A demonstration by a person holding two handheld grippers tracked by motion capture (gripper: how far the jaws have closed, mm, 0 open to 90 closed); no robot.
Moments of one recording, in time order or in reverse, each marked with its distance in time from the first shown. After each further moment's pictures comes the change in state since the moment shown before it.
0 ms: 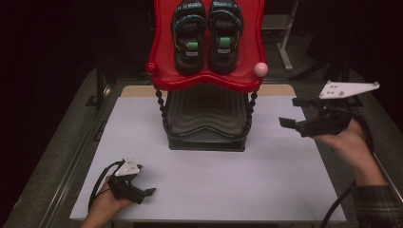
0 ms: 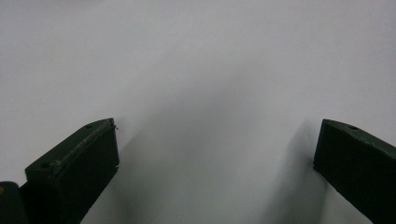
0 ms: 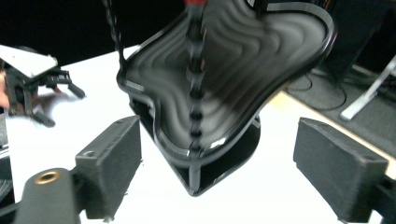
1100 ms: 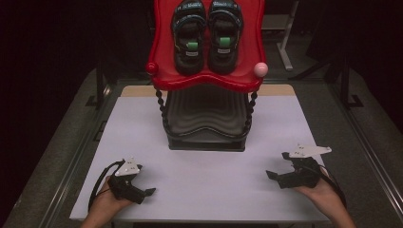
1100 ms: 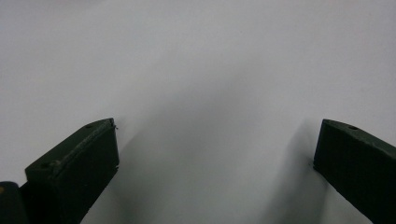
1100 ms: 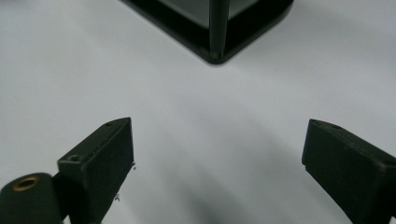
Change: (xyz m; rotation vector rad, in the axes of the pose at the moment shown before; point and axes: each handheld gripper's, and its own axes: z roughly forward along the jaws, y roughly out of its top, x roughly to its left) left arm 0.000 0.000 0.000 0.000 0.000 0.001; right arm 0.044 -0.147 0.059 0.232 -0.088 0.115
